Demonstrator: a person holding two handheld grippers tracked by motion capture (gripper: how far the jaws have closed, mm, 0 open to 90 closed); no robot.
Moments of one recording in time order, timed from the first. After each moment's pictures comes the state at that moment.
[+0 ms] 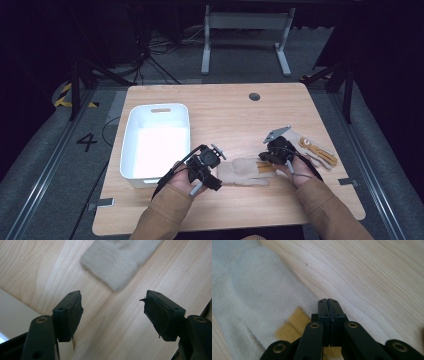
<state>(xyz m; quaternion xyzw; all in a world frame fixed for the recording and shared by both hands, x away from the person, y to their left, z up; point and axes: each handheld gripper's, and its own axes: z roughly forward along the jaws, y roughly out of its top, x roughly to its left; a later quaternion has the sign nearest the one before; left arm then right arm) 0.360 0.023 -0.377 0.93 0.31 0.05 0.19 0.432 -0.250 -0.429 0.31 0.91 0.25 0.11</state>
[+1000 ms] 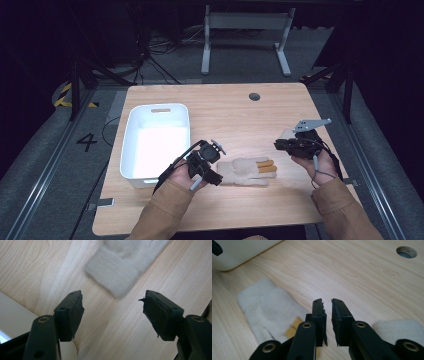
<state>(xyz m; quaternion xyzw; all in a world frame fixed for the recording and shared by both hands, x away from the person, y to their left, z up) 0.369 0.024 -0.372 0.93 0.32 0.04 0.21 0.411 -0.302 -0.372 0.34 0.85 0.38 0.14</state>
